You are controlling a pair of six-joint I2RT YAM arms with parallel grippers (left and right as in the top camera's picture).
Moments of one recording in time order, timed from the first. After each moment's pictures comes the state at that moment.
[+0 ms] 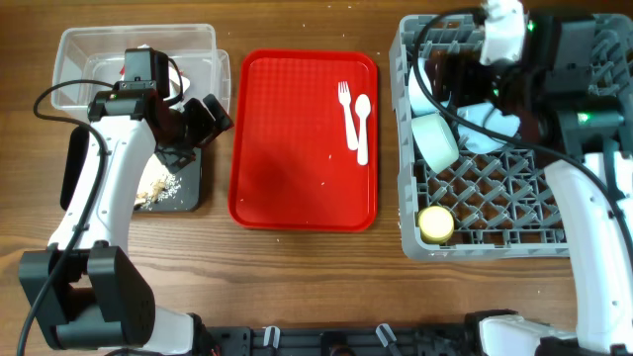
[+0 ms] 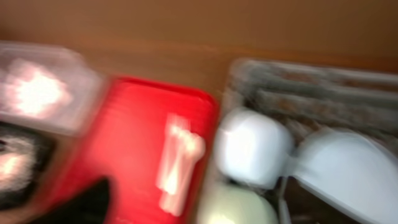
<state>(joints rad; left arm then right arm) 0.03 1.65 1.33 -0.96 0.26 -0.60 0.09 1.42 1.53 -0.79 -0.31 0.03</state>
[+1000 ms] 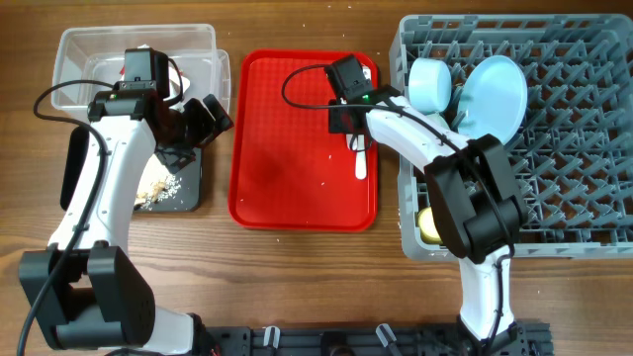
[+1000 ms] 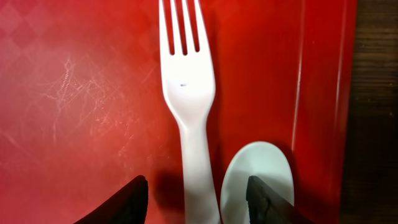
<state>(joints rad) 0.03 1.65 1.33 -0.96 0.26 -0.60 0.48 2.17 1.53 -0.51 0.15 0.44</state>
